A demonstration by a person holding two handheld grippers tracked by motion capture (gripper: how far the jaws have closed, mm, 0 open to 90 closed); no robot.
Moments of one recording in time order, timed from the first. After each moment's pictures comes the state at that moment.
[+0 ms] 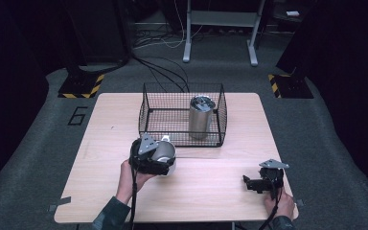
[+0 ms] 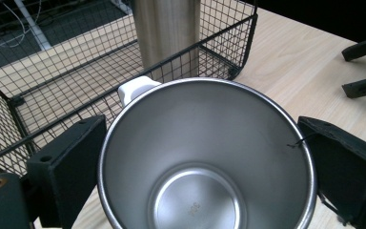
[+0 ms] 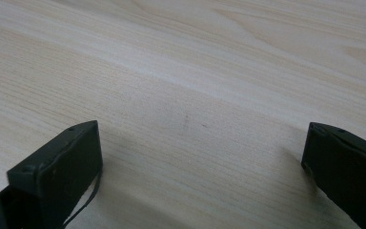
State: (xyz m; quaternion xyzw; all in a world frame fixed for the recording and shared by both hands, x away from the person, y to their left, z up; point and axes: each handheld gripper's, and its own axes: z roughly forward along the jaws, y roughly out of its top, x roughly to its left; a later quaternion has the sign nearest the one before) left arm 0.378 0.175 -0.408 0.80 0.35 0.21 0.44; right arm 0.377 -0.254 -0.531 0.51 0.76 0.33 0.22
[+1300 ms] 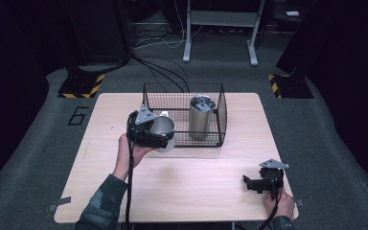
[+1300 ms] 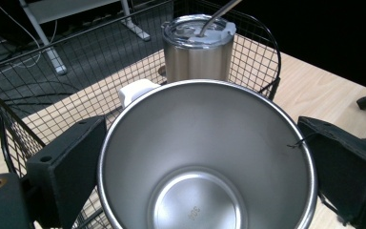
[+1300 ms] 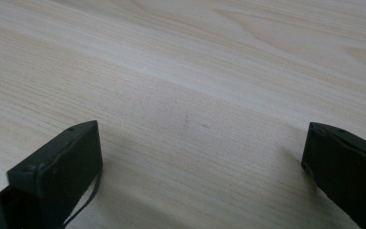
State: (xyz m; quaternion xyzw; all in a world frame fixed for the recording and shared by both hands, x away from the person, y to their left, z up) left arm 0.427 0.177 -0.349 0.79 0.35 0.23 0.45; right arm 0.377 -0.254 -0.531 0.51 0.76 0.33 0.22
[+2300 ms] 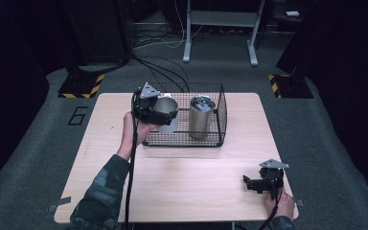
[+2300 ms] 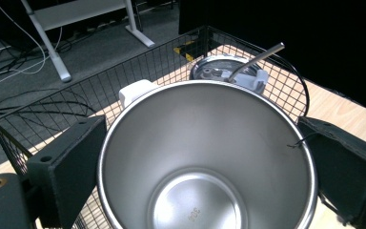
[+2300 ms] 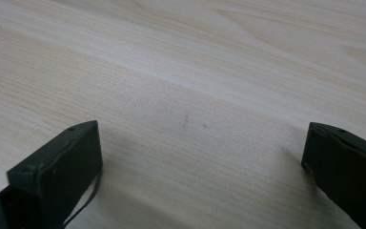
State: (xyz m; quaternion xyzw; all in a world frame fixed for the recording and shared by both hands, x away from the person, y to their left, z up) left arm 0.481 0.169 -0.321 0.78 0.35 0.23 0.46; right arm 0.377 -0.254 -0.531 0.51 0.76 0.33 0.22
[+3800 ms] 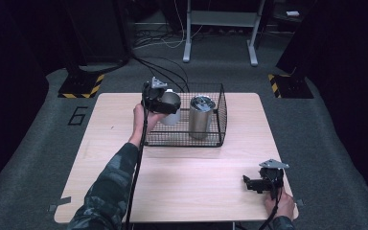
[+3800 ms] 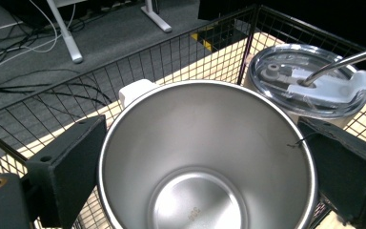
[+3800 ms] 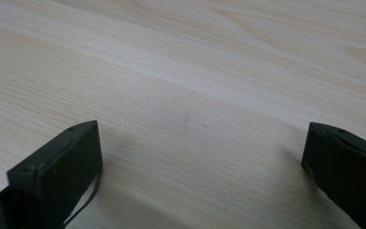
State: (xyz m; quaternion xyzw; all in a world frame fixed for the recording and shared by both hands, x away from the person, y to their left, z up) left arm 0.549 0.156 -0.357 0.78 0.39 0.23 0.43; right arm 0.377 -0.254 -0.531 0.51 0.76 0.33 0.22
